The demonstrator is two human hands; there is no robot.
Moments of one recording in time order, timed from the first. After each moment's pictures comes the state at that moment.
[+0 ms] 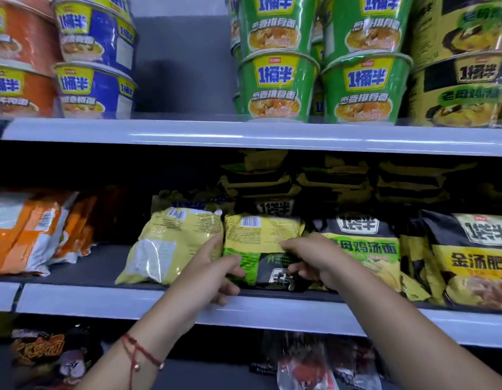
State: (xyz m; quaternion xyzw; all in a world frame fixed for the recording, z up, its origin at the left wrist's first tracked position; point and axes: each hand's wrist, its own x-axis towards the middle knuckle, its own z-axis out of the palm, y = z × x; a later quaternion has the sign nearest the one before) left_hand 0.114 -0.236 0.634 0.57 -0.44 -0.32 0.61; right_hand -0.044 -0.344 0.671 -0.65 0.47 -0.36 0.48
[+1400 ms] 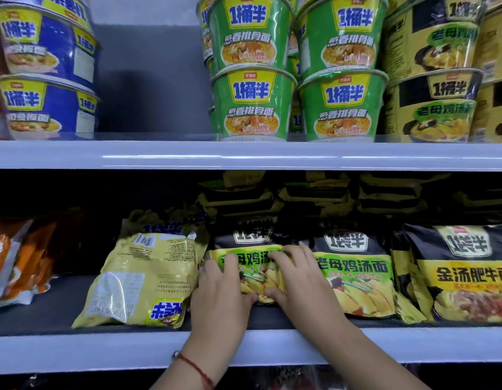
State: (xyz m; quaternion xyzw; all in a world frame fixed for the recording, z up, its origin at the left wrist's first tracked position) left_hand 0.083 -0.301 0.621 0.74 -0.55 0.17 0.34; right_hand -0.052 -0.366 0.622 -0.84 0.41 -0.35 -0.11
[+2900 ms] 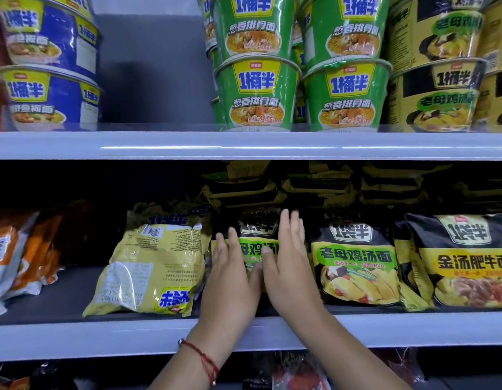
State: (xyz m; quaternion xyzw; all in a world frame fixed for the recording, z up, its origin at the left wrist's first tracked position) left_hand 0.087 -0.298 0.624 0.68 -0.58 0.02 0.45; right_hand -0.017 -0.341 0.632 -0.77 0.36 -0.52 0.11
